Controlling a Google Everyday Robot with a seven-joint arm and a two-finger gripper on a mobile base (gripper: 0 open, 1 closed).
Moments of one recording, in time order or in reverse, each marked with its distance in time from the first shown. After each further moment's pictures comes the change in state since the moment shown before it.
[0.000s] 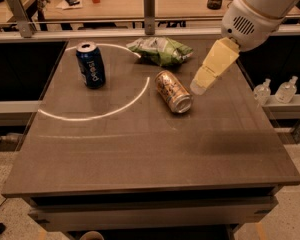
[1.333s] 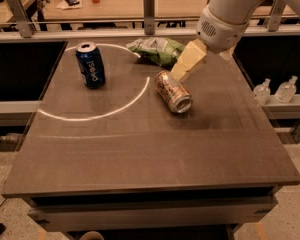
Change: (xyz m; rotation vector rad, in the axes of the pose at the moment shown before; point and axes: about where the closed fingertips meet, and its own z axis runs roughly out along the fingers) arm -0.034 -0.021 0.054 0.000 0.086 0.234
